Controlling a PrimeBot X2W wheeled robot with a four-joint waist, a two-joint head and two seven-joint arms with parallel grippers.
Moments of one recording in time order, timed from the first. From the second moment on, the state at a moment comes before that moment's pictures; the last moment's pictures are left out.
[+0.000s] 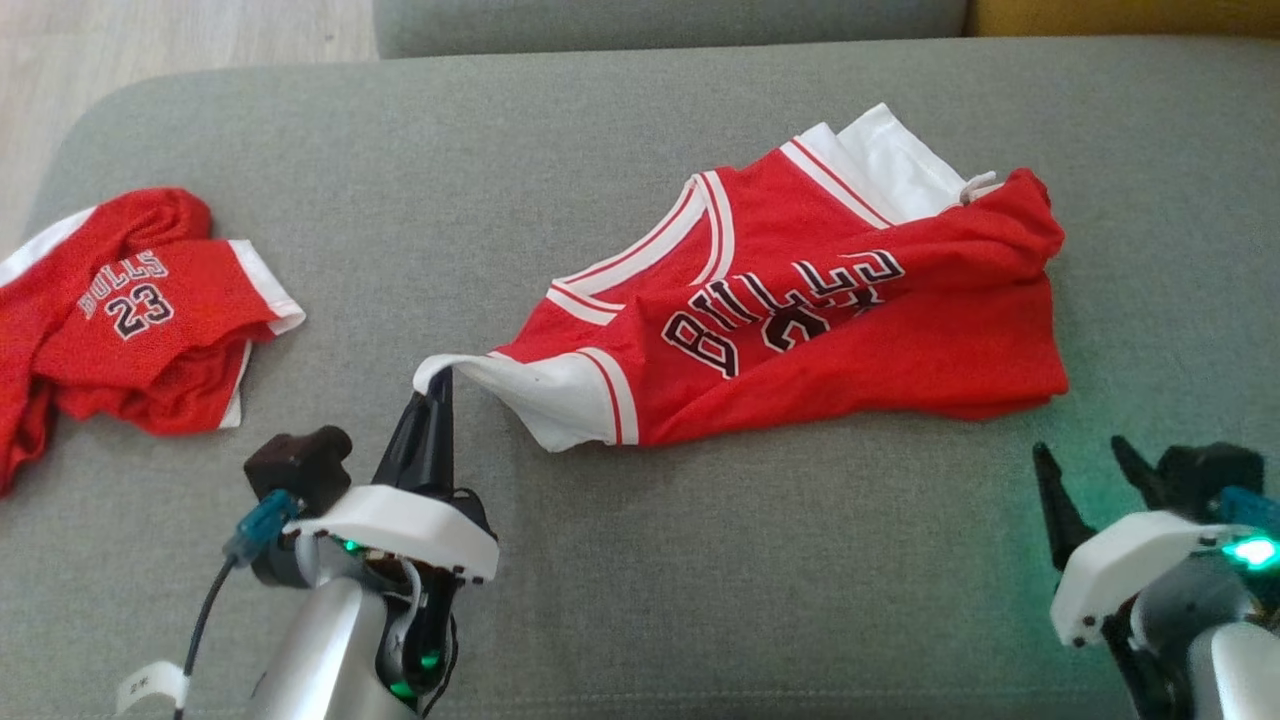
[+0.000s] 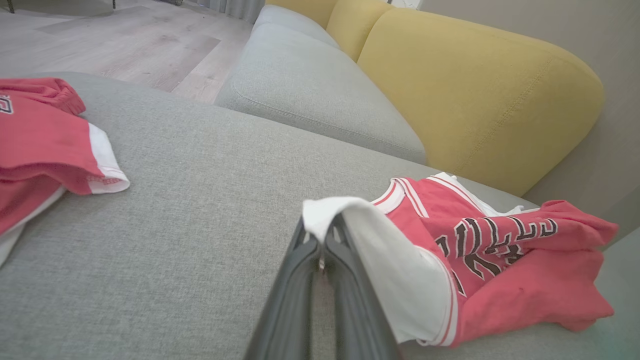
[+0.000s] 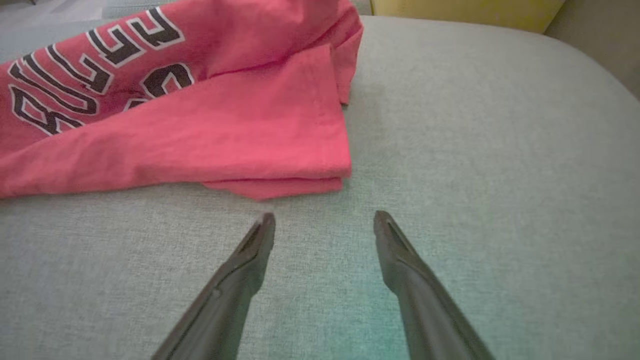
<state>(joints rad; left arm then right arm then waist) -0.21 0.03 -0.28 0.37 -0.45 0.00 -0.25 -0.01 -0.14 -0.08 0.13 0.09 0.13 0.28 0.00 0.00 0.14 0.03</state>
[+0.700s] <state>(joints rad) -0.22 0.03 -0.28 0.37 -0.44 -0.01 -0.25 -0.24 -0.05 -0.22 0.36 0.13 0.13 0.28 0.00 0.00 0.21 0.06</state>
